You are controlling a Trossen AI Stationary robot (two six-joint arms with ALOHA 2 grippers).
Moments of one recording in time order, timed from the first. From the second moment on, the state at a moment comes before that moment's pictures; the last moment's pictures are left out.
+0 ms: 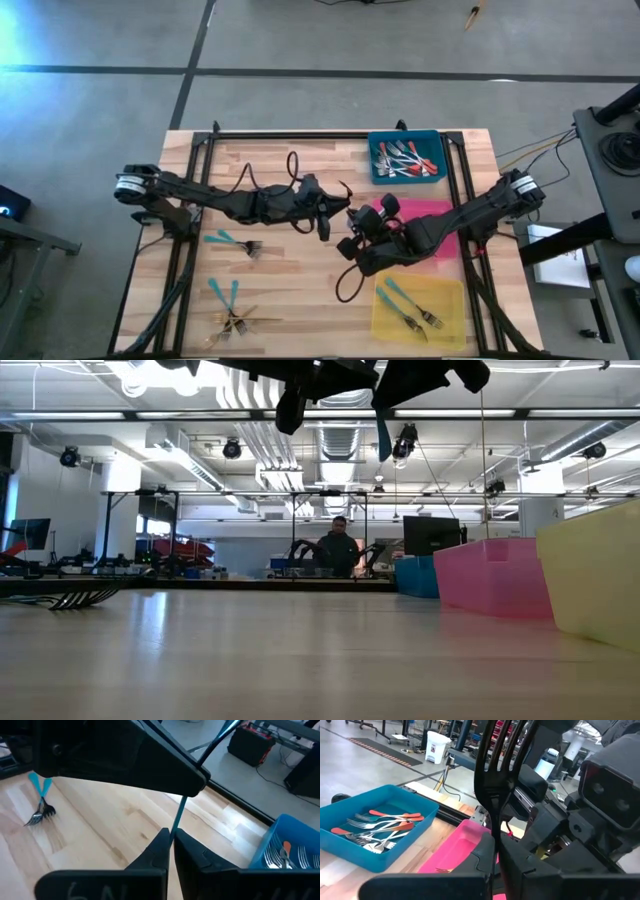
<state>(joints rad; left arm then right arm) -0.09 1.59 1.03 0.46 -0.30 -0.39 0.39 1.64 1.38 -0.72 0.96 0.80</state>
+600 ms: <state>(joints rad) -0.09 1.58 1.03 0.47 -0.18 -0.35 0.39 1.53 1.38 -0.72 0.89 0.74</state>
